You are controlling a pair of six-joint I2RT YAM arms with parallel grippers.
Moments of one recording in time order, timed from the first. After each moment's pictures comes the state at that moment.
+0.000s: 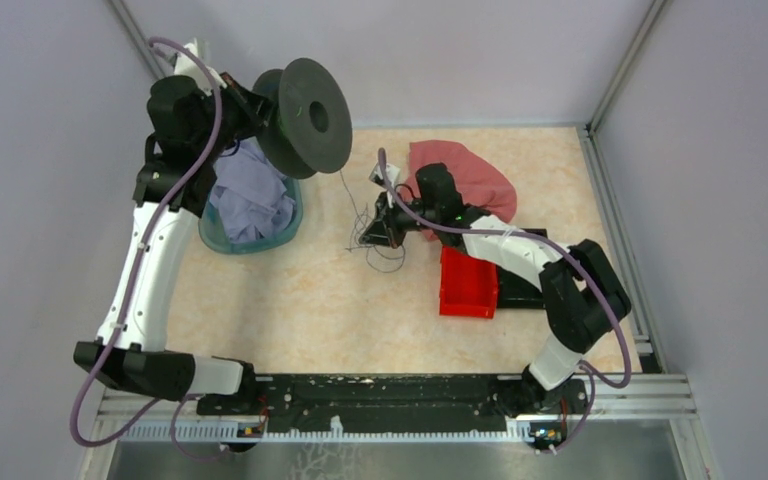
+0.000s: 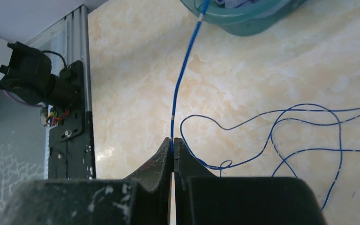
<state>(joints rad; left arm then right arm) -0.19 1.34 1.67 -0.39 0.11 -0.51 0.61 1.64 1.09 0.15 -0.77 0.10</state>
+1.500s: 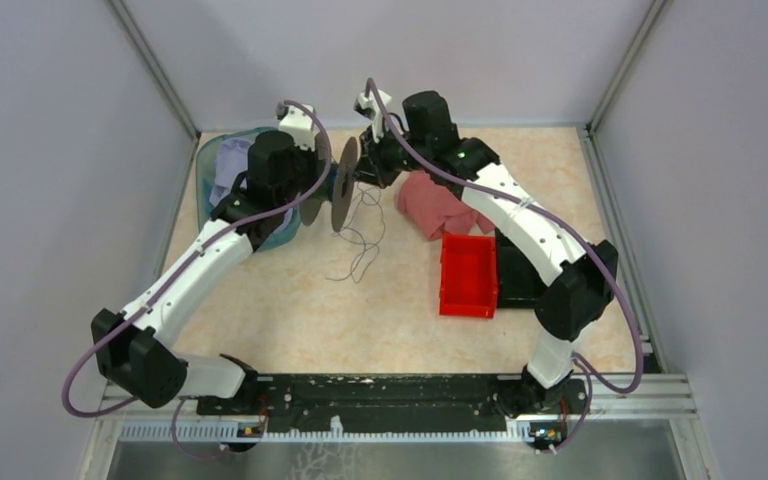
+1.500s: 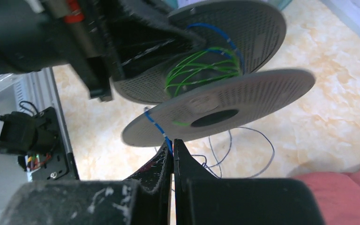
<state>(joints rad) -0.50 1.35 1.26 -0.18 -0.33 -0.05 0.66 1.73 1.79 -0.50 -0.53 -0.01</state>
